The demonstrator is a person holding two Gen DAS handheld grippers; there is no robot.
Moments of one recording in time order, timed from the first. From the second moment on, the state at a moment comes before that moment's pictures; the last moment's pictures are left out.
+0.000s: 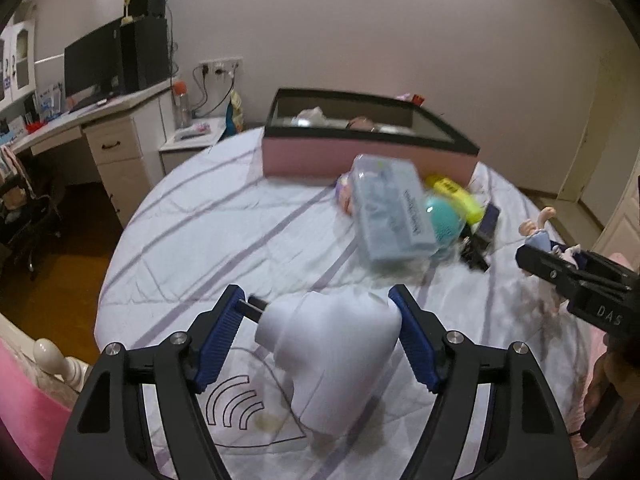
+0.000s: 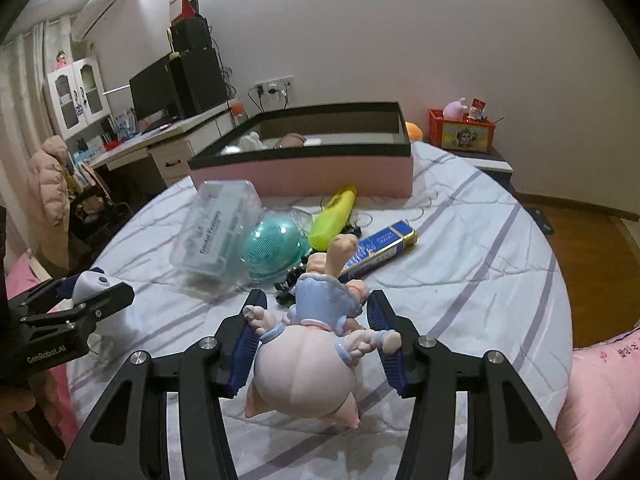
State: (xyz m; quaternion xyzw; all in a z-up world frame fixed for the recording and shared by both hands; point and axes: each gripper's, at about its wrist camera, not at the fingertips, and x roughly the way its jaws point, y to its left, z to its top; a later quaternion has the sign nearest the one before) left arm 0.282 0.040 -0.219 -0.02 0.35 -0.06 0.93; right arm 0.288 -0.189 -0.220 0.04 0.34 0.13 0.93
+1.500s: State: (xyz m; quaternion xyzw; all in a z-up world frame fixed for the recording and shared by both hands) left arm 0.270 0.038 -0.184 -0.04 0.28 -0.07 0.96; right arm 0.270 -0.176 -0.179 0.03 0.29 0.17 0.94
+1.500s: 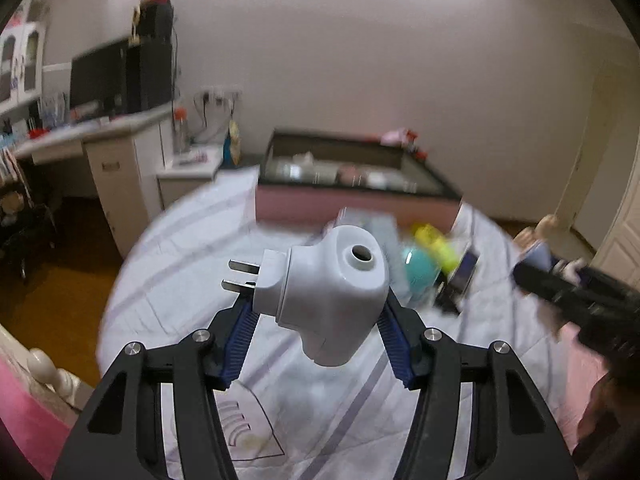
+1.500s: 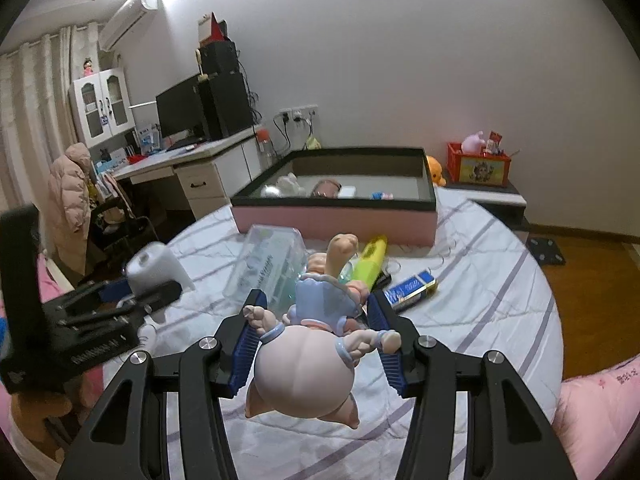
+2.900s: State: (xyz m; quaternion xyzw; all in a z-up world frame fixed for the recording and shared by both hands) left arm 0.324 -0.003 -0.075 0.03 0.11 -0.06 0.99; right arm 0.318 -0.164 -0.096 -0.02 0.16 0.16 0.97
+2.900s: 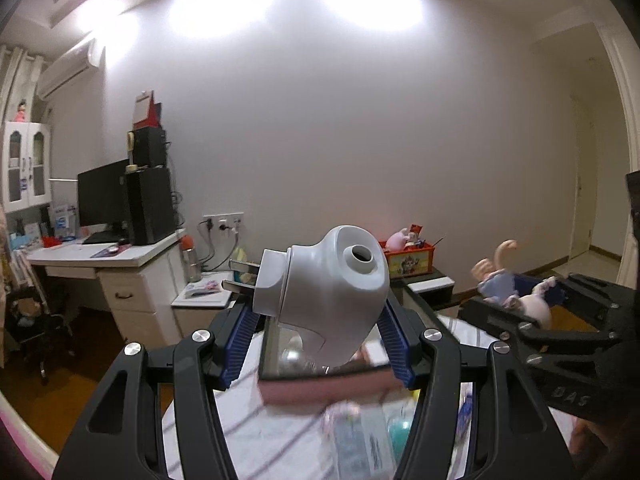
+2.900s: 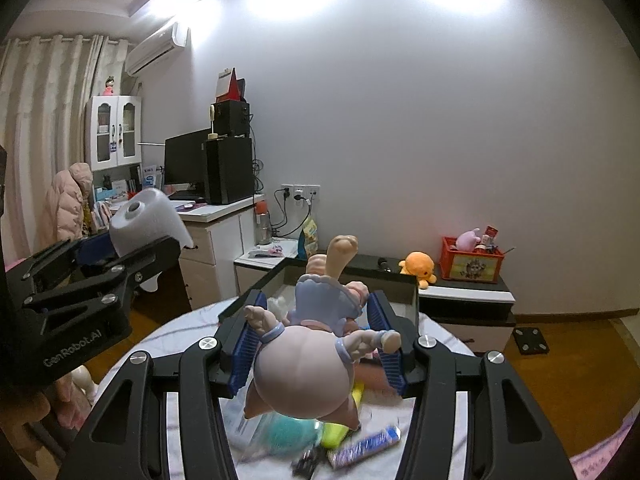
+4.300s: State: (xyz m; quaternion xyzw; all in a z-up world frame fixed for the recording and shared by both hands) left arm 0.463 0.012 -0.148 0.00 0.27 -0.10 0.96; right arm 0.475 -0.183 -0.148 -0.03 0.30 0.12 0.94
